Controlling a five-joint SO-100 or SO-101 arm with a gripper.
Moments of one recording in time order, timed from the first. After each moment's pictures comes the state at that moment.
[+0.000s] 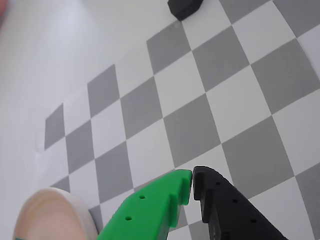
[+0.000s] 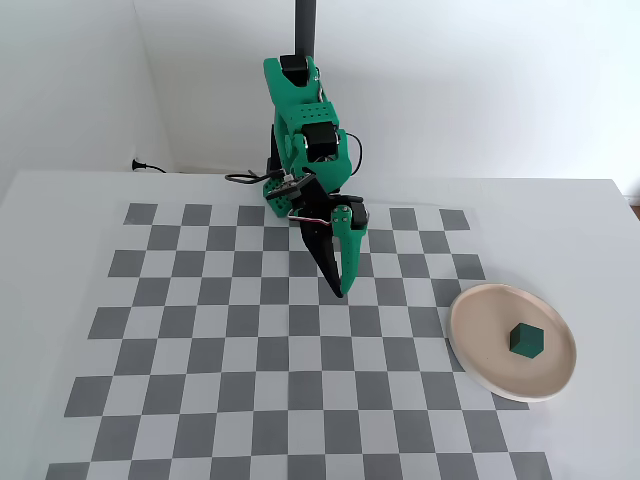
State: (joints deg) arm -14.3 168.2 169.2 26.8 -42.9
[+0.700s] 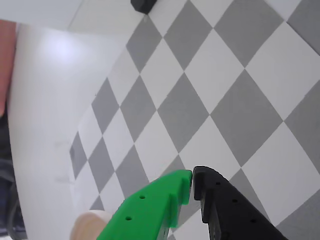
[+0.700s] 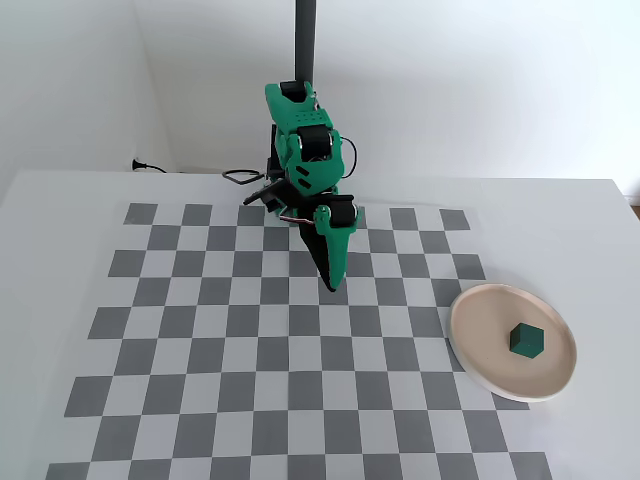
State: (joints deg) arm -12.1 189.7 178.2 39.7 -22.5
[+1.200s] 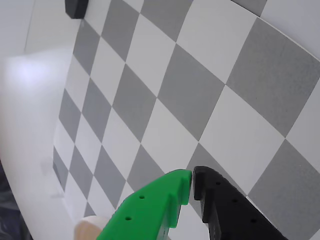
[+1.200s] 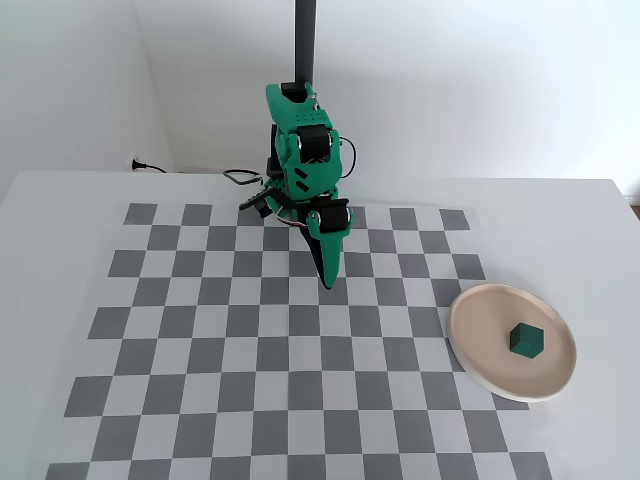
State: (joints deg) arm -11.5 190.1 178.2 47.8 -10.1
